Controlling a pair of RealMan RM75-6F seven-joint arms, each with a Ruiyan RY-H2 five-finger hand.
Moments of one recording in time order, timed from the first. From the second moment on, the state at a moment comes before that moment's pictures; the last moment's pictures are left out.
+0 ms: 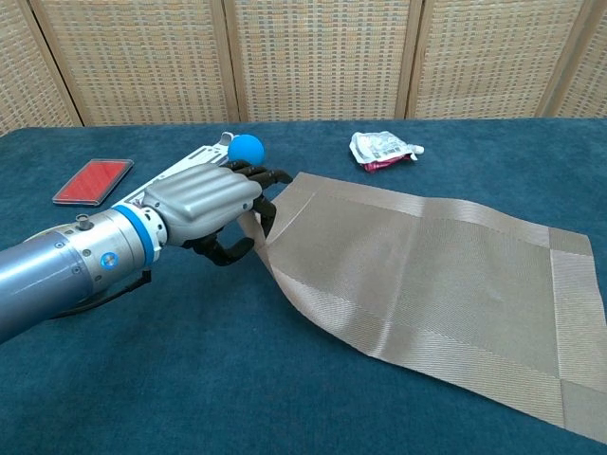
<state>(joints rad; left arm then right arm) -0.82 -1.77 -0.09 -1.30 1.28 1.00 0.50 0.14 -1.21 0.21 -1.43 -1.38 1.45 0.30</state>
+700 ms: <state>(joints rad) -0.82 -1.55 0.05 -1.66 1.37 0.87 0.57 0.15 -1.21 0.21 -1.42 -1.37 1.45 0.28</state>
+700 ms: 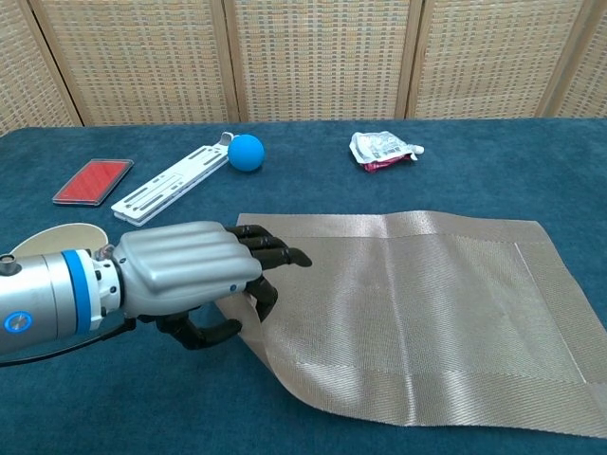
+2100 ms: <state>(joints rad) -0.61 -1.27 0.12 -1.79 1.51 1.16 0.41 0.14 -1.21 0.19 -1.46 -1.42 1.49 0.24</state>
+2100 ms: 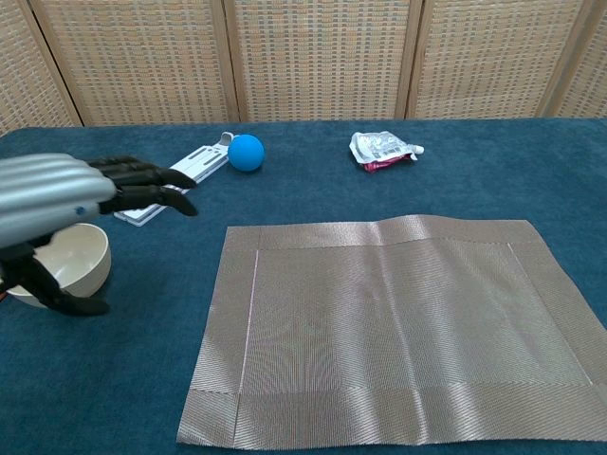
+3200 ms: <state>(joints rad) -0.41 -1.34 0.10 -1.41 1.47 1.19 0.18 0.15 -1.23 0.17 -1.46 -1.43 1.48 0.19</state>
